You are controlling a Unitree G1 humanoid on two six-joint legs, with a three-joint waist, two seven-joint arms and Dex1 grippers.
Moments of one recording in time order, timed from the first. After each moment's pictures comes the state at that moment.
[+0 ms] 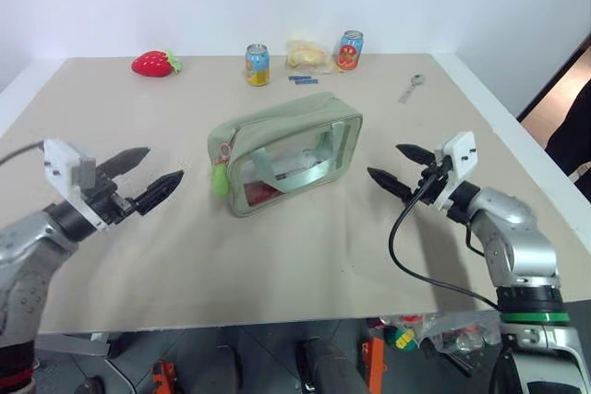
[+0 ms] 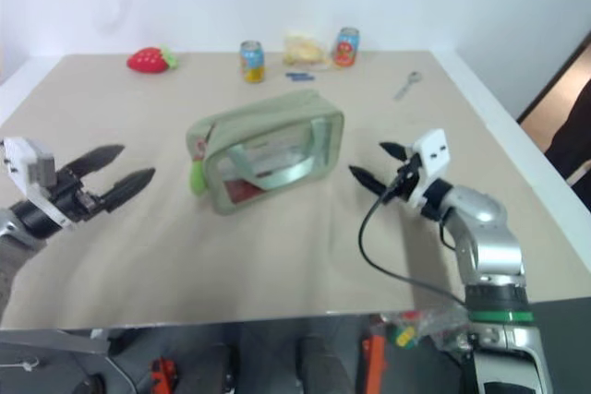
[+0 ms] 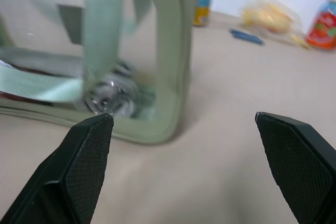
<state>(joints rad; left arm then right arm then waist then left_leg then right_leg) -0.18 0.77 0.40 -0.34 -0.86 0.52 -0.76 -0.52 -0.62 -0.15 0.13 0.38 0.27 0.86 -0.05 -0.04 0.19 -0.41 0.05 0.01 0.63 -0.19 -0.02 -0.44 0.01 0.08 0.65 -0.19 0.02</state>
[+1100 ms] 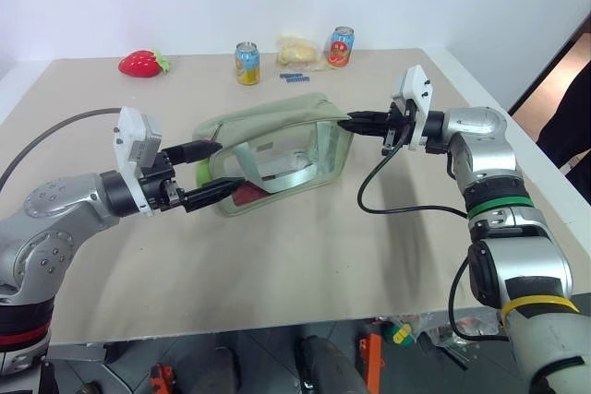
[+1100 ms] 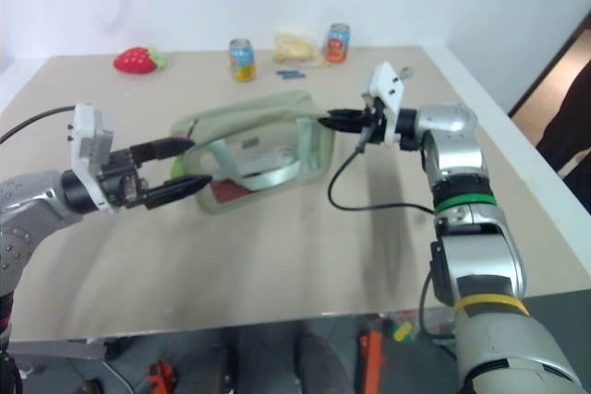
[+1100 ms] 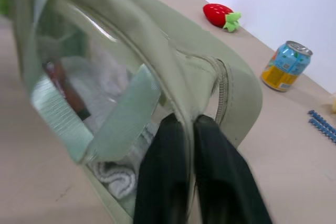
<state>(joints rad) -0.36 0.77 0.21 -0.38 -0.87 0.67 -0.81 -1.10 -0.54 0.04 0.87 0.19 -0.12 1.30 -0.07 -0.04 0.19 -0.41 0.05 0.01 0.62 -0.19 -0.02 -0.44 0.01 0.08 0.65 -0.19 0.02</state>
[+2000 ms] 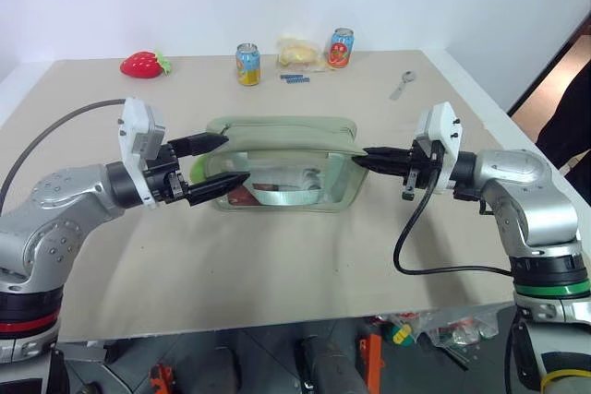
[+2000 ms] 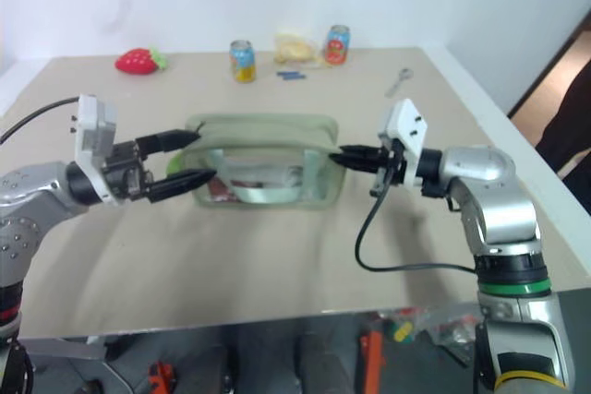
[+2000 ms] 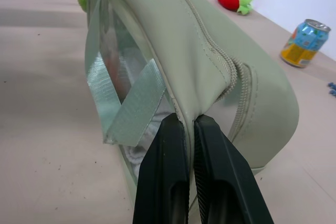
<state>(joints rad) -0.43 0.75 0.18 -0.32 -0.84 0.66 -0.86 -0.59 -0.70 -0.05 -0.06 0.37 0.40 1.10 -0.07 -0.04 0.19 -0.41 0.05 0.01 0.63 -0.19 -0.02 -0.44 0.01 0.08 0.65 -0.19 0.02</state>
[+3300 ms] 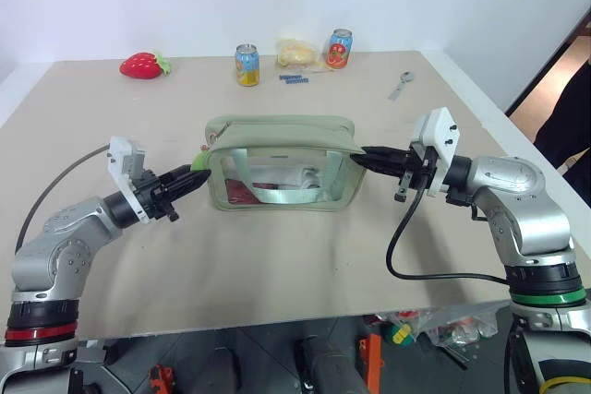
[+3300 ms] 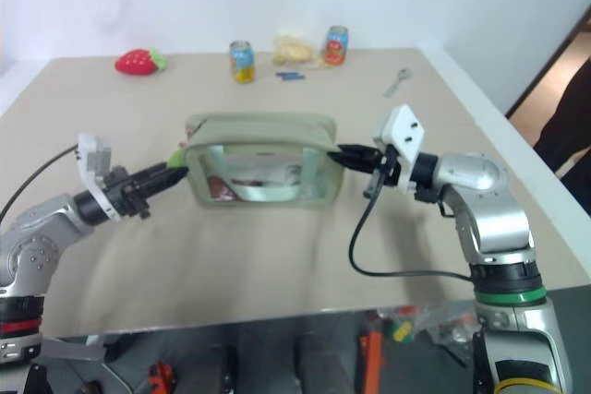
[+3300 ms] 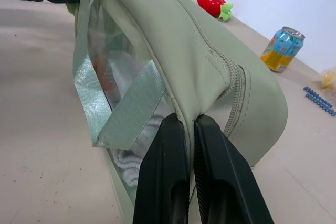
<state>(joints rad) -0.33 0.62 0.25 -0.05 -0.73 0.57 -0.88 -0.56 -0.69 -0.03 -0.08 0.35 0.34 1.03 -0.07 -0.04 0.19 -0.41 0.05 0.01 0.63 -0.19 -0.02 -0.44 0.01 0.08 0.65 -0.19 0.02</state>
